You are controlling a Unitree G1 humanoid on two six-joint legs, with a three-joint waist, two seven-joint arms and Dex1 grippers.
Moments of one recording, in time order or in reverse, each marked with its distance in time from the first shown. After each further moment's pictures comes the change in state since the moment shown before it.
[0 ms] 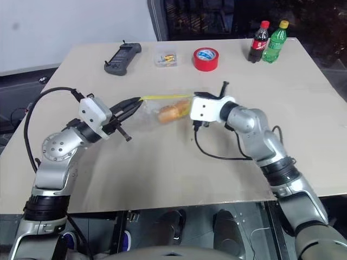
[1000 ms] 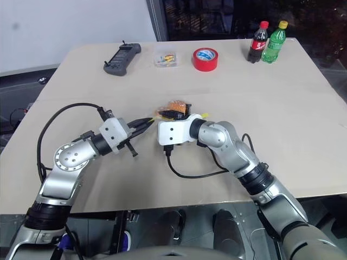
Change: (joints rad) left arm 0.095 0.032 -0.107 -0.038 0.135 -0.011 -0.005; right arm 0.013 0.202 0.205 -0.055 0.011 -0.057 0.057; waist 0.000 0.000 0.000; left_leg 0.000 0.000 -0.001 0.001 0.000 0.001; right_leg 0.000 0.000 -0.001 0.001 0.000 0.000
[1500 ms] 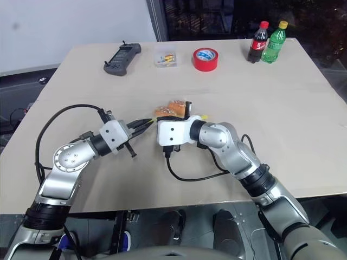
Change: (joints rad) left arm 0.004 0.005 0.000 0.019 0.027 -0.041 0.001; right arm 0.013 -0.010 0.000 -0.036 0.056 0.034 0.028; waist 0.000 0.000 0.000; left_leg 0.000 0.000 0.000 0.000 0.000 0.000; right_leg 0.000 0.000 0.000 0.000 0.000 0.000
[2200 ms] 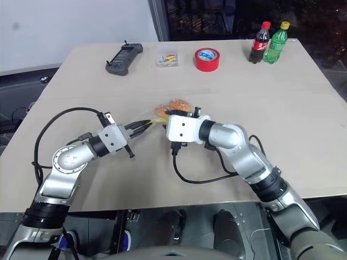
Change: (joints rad) left arm 0.000 0.016 0.001 0.048 0.035 -0.123 -0.001; right arm 0.029 -0.060 -0.013 -0.110 0.142 0.116 0.017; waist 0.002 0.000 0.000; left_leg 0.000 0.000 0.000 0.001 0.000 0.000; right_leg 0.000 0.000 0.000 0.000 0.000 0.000
